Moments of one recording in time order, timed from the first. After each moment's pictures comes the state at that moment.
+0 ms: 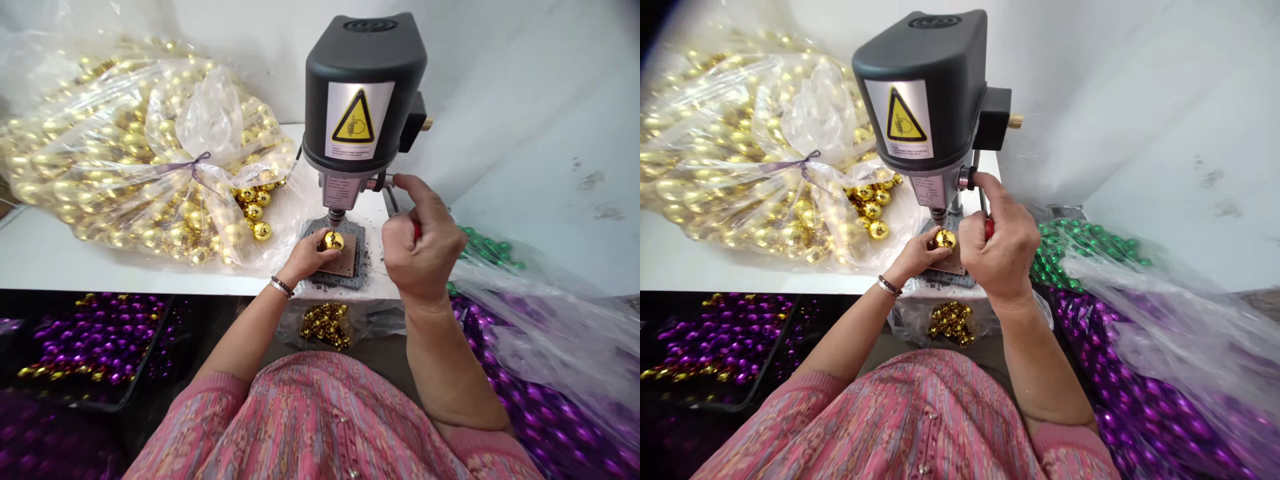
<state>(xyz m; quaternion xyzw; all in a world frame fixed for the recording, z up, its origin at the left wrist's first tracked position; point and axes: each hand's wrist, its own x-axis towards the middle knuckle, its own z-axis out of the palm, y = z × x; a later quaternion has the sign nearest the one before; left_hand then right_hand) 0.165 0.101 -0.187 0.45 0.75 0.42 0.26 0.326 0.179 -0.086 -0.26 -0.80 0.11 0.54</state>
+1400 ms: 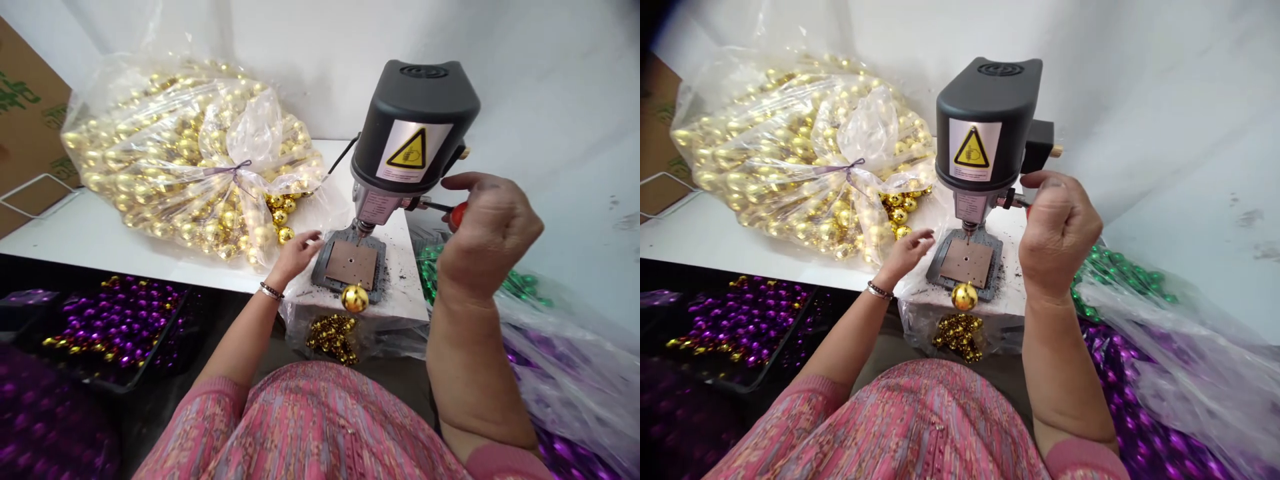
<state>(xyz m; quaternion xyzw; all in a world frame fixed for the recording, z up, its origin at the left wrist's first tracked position) 0.118 0.050 -0.180 0.39 0.79 0.45 0.16 0.304 0.188 -0.050 -0.23 -0.67 0.28 0.64</state>
